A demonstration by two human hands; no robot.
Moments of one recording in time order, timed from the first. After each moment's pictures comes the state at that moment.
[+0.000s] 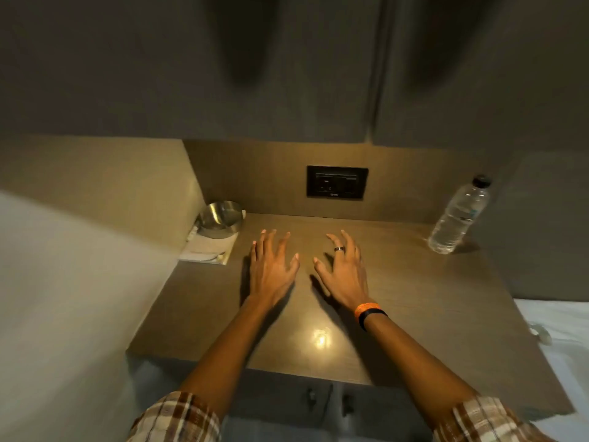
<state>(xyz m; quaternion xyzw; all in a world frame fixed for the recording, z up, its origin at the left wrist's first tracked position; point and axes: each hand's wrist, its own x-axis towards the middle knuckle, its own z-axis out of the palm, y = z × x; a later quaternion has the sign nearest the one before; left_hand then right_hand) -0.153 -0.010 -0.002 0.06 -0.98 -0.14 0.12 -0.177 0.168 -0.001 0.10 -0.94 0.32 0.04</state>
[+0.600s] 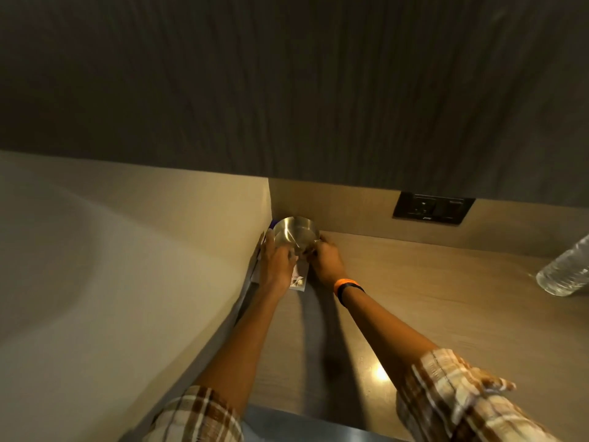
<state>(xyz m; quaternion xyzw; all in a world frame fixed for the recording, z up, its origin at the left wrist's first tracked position) -0.215 -0.208 -0.005 0.14 -0.94 -0.27 0.11 -0.259 -0.083 -0.004 0.17 -0.91 0.38 -0.04</state>
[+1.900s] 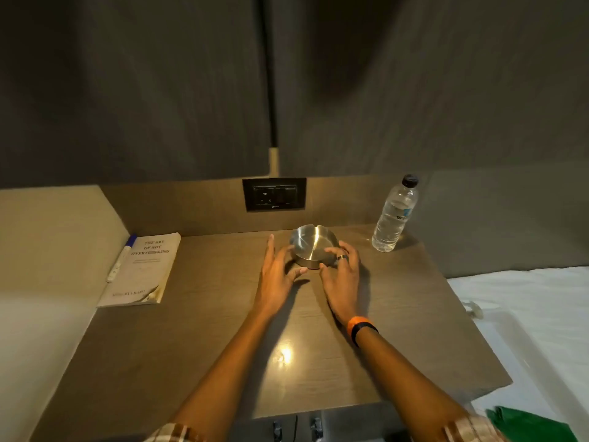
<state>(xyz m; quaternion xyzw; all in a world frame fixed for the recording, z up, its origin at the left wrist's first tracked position) -0.207 0.085 -0.012 -0.03 -0.90 -0.44 0.05 -0.187 0.237 -0.010 -0.05 -0.87 0.46 0.17</state>
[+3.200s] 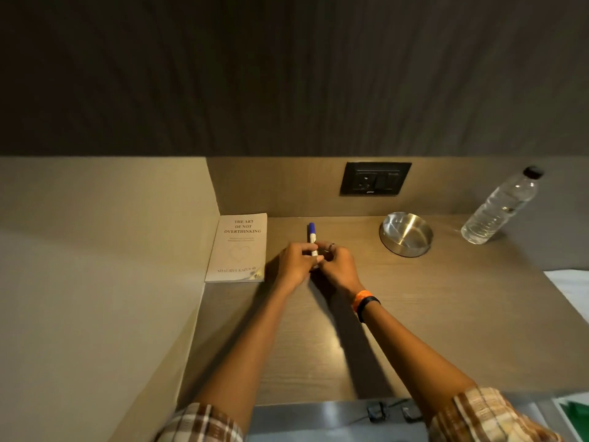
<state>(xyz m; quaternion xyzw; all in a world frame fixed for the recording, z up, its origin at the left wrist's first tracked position) -0.221 -0.102 -0.010 0.08 -0.82 -0.57 -0.07 -0.206 0.015 -0.007 0.00 -0.83 0.56 -0.01</state>
